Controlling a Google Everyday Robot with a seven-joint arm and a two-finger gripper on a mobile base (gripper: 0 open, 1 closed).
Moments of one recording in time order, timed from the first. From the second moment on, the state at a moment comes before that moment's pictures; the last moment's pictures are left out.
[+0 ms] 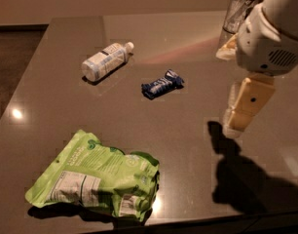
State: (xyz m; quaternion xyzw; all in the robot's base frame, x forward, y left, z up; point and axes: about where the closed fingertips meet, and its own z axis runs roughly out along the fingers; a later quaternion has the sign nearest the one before) arm 0.426 -0.154 0.969 -0.64 0.75 0.02 0.16
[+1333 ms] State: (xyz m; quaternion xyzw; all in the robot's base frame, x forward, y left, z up) arm 0.355 -0.020 0.903 -0.74 0.65 0.11 0.11
